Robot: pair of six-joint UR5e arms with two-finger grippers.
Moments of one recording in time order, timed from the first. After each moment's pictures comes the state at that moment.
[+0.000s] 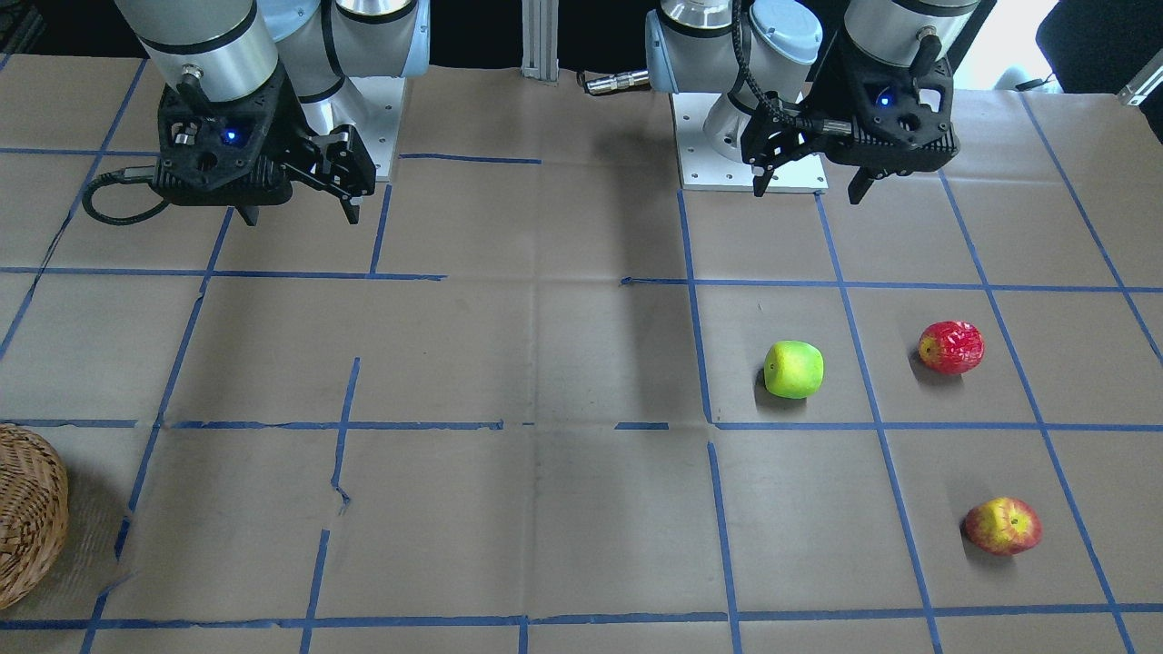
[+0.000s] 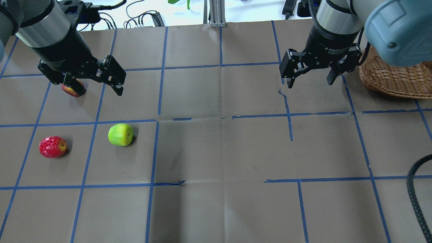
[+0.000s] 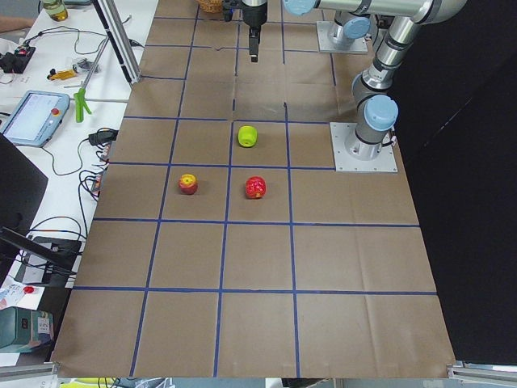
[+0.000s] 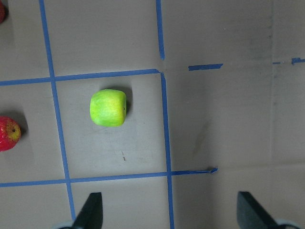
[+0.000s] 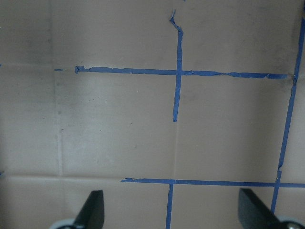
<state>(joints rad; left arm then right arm) -1.54 -1.50 -1.56 -1.68 1.57 0.10 1.63 -1.56 1.55 -1.51 -1.57 0.02</state>
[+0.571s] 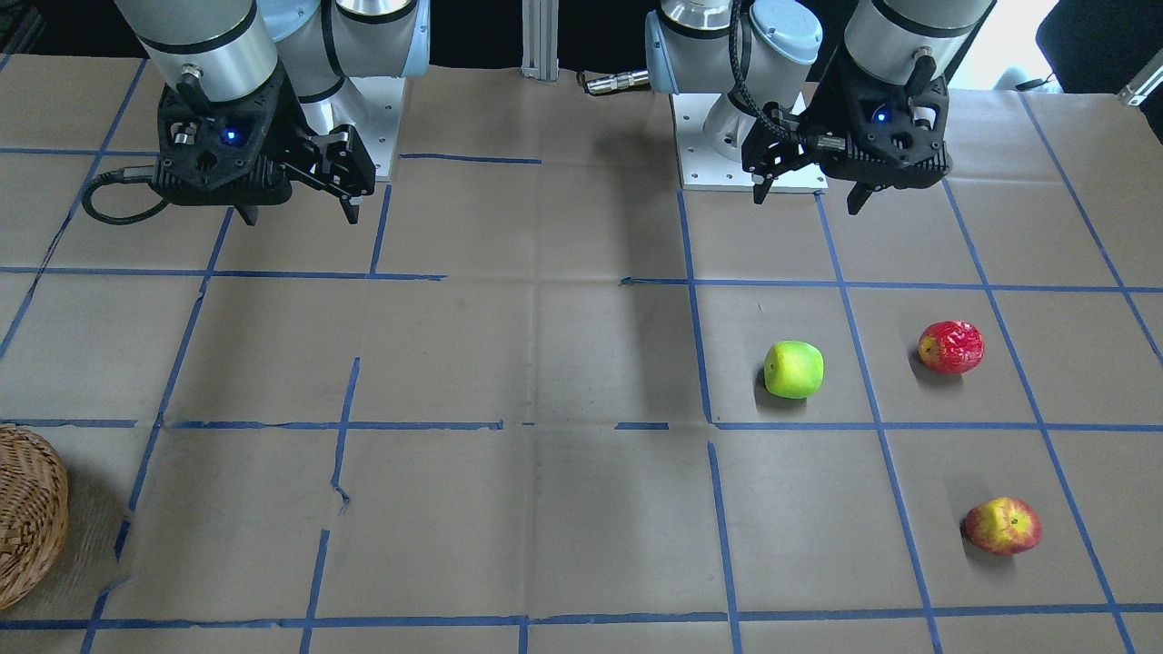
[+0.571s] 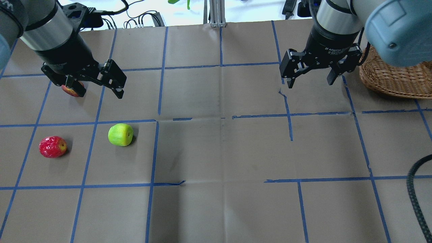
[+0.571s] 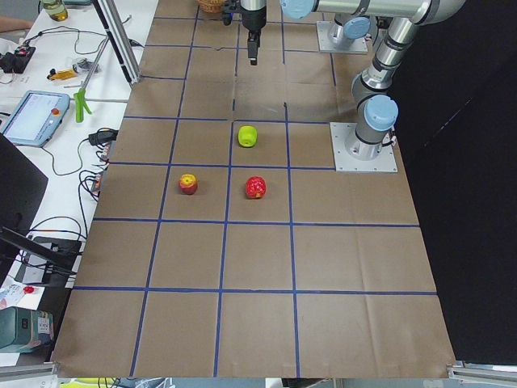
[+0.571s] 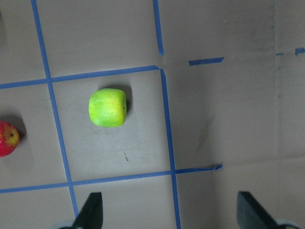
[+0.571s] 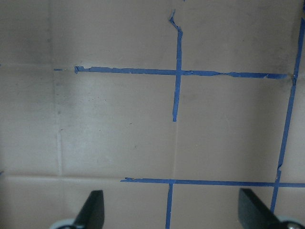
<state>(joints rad) -1.52 -1.52 -1.59 -1.67 1.57 0.17 1.63 -1.56 1.55 -1.51 -1.57 0.02</state>
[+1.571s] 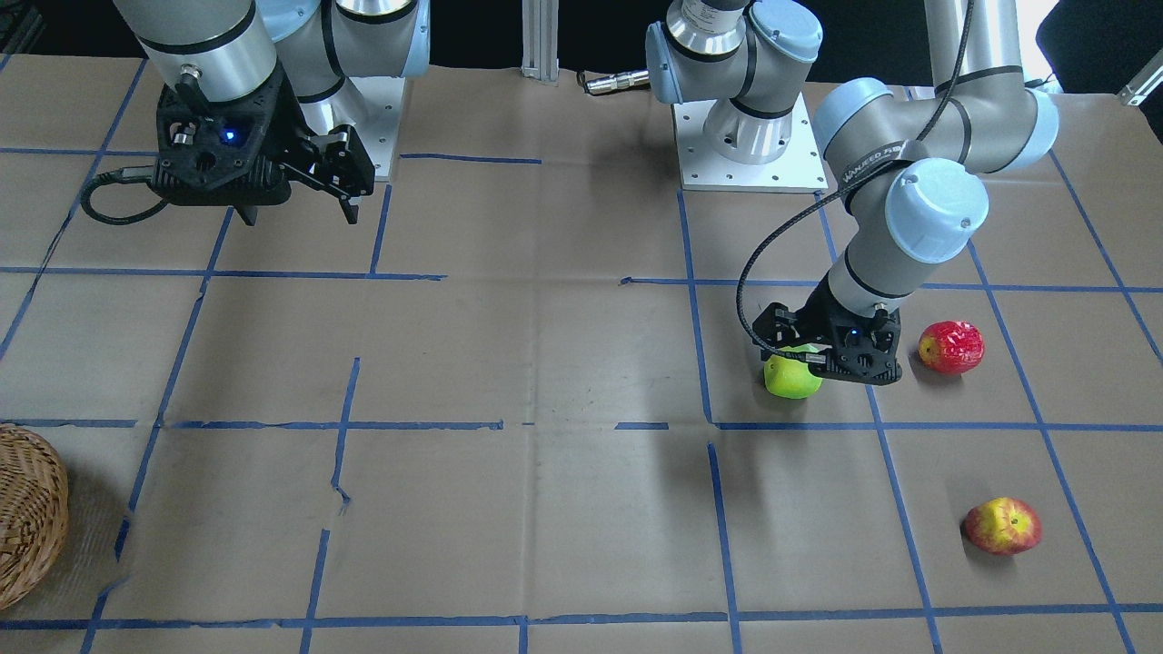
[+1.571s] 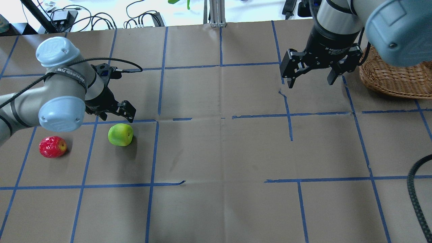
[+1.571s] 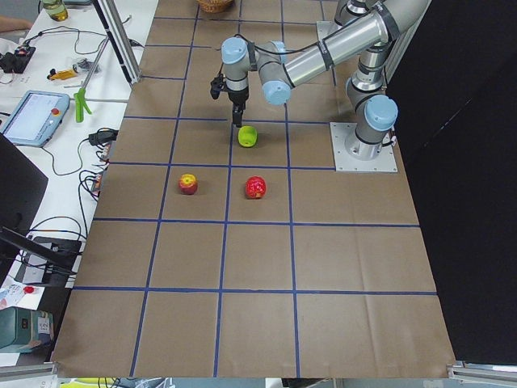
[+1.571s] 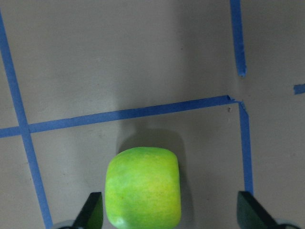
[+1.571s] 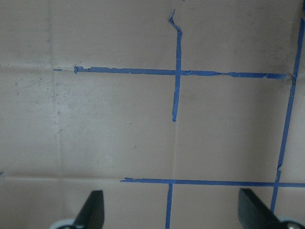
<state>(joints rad) -1.38 -1.74 -2.00 -1.00 1.57 0.33 1.63 -1.56 1.55 -1.51 -1.57 0.02</state>
